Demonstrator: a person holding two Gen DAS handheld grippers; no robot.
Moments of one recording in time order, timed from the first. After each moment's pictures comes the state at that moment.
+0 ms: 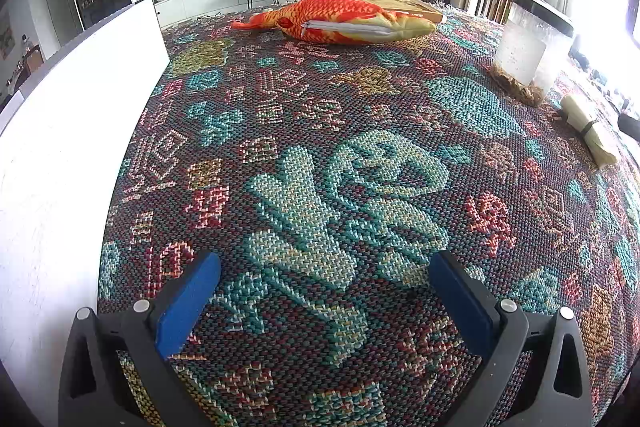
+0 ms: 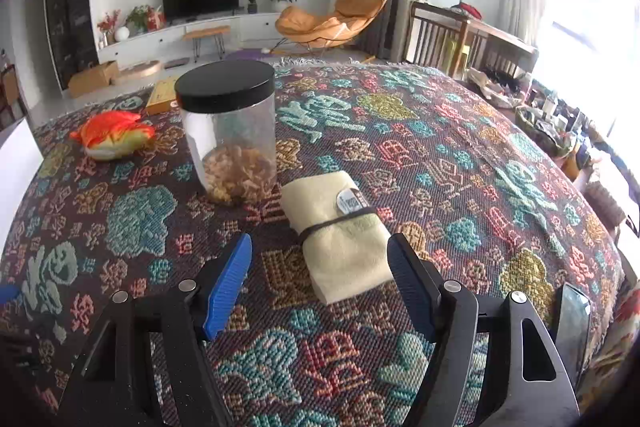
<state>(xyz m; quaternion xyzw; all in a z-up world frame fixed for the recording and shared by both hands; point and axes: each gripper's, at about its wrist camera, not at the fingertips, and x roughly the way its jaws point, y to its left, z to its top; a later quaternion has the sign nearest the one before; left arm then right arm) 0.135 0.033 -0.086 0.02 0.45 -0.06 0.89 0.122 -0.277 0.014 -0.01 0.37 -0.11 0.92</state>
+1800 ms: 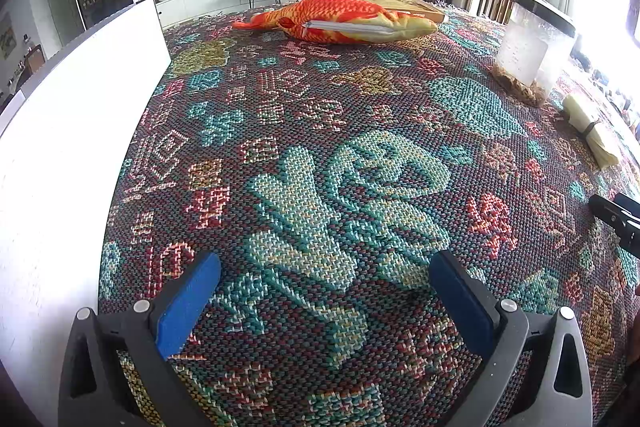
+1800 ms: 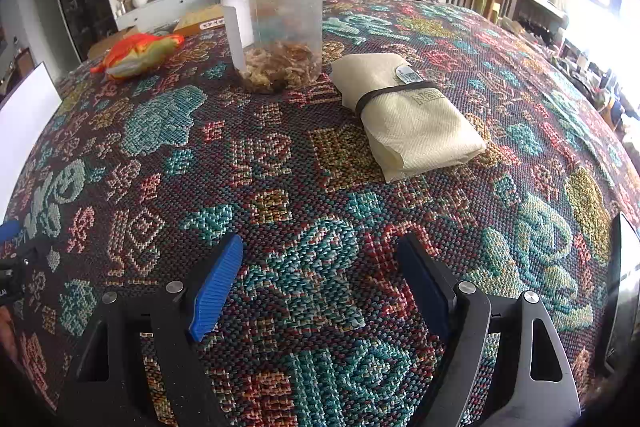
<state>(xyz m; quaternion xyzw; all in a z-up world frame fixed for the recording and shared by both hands) 0.136 0.032 -0.087 0.02 0.45 -0.06 0.89 0.117 -0.271 -0.055 0.02 0.44 -0.06 0.90</state>
